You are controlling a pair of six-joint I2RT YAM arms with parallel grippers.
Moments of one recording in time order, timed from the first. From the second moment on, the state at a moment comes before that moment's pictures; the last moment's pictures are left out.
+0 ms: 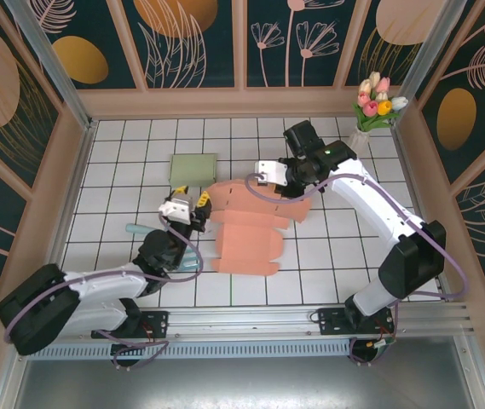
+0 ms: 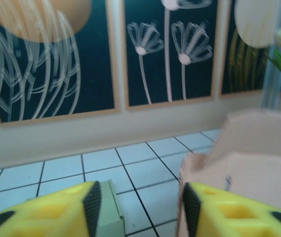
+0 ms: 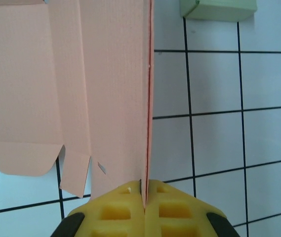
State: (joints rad) left arm -0.85 1.14 0.24 1.08 -0.55 0.00; right arm 0.54 1.55 1.47 -0.99 -0.20 -1.03
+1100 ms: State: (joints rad) left arm -0.67 1.32 0.54 0.47 -0.16 -0.79; right arm 0.55 1.51 1.28 -0.81 -0.17 -1.05
